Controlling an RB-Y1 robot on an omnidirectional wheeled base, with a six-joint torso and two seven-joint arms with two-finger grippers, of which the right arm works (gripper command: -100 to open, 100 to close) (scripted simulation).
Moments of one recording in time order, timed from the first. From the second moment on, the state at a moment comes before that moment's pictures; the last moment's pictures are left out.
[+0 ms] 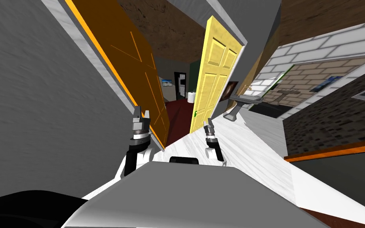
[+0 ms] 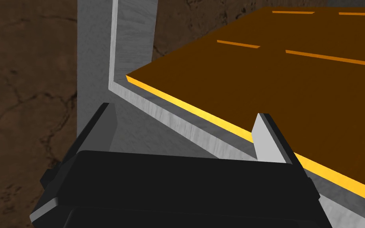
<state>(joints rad) 0.25 -0.09 0.12 -1.73 -0.02 -0.62 0.00</state>
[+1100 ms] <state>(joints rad) 0.14 -0.10 0.16 -1.44 -0.04 -0.67 0.02</state>
